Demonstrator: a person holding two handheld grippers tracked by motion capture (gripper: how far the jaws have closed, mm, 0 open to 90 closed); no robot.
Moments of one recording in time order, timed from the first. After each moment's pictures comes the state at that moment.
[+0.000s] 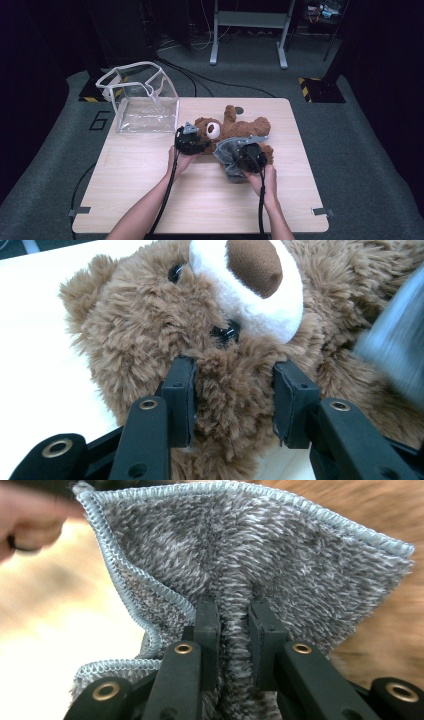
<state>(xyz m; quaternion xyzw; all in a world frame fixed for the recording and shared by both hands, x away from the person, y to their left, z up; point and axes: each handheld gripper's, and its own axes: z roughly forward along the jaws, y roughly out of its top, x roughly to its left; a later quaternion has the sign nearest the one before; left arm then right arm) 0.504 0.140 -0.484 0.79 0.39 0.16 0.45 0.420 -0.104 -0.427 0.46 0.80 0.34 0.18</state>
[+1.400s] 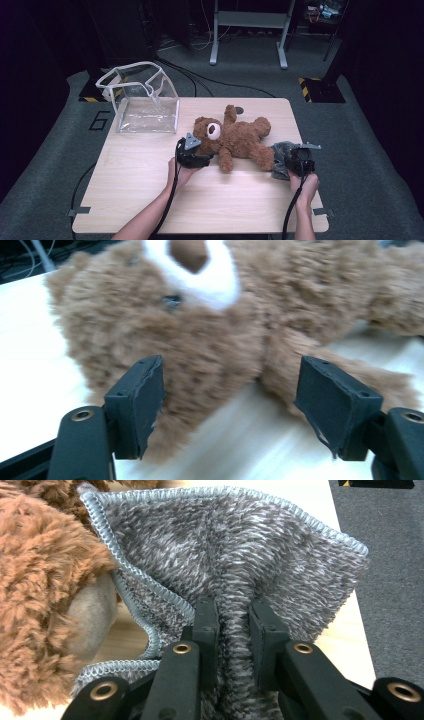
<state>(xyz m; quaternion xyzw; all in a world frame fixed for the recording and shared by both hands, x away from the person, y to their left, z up) 0.447 0.127 -0.482 0.78 0.36 0.20 0.46 0.430 -0.245 -0.476 0.65 0.67 0.27 0.24</state>
